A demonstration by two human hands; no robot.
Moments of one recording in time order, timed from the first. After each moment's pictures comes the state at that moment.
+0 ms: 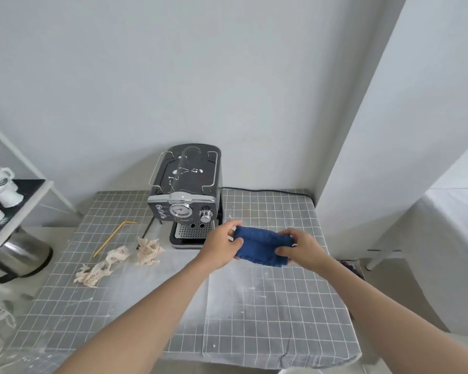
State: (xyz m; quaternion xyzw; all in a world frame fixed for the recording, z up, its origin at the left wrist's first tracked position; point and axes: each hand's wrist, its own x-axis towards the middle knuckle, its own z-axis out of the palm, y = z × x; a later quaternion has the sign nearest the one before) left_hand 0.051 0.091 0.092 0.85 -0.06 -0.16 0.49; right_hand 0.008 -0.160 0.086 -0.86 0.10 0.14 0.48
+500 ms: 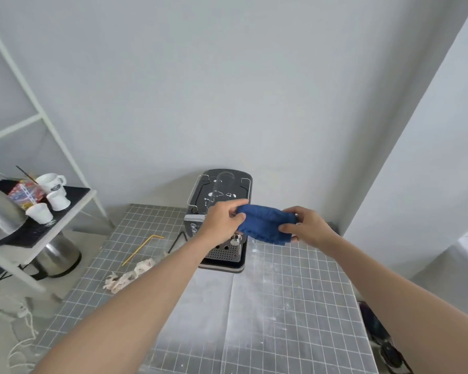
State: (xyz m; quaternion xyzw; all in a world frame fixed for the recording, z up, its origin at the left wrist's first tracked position) left_hand 0.103 0.156 0.200 0.88 -0.09 0.00 0.48; right_hand 0.086 -0.102 0.197 -0.85 0.03 0.09 0.52
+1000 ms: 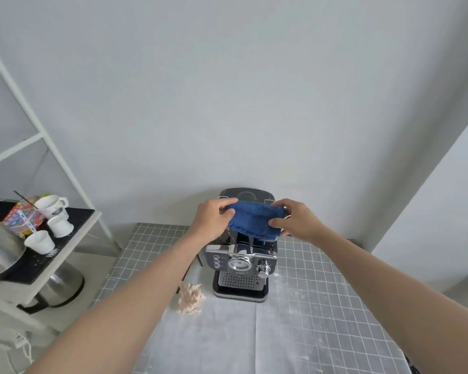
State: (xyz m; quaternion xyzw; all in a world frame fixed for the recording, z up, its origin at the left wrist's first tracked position) left_hand 0.203 0.248 0.219 0.90 -0.08 0.03 0.43; right_hand 0.194 -0.007 0.217 -0.90 0.00 0.06 0.43
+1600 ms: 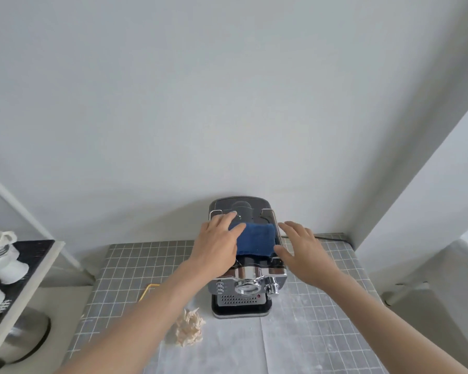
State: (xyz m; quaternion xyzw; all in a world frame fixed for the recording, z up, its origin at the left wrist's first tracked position) left_hand 0.242 0.259 0.183 0.95 -0.29 0.03 0.08; right_hand 0.170 0.022 0.177 -0.98 0.03 0.01 0.21
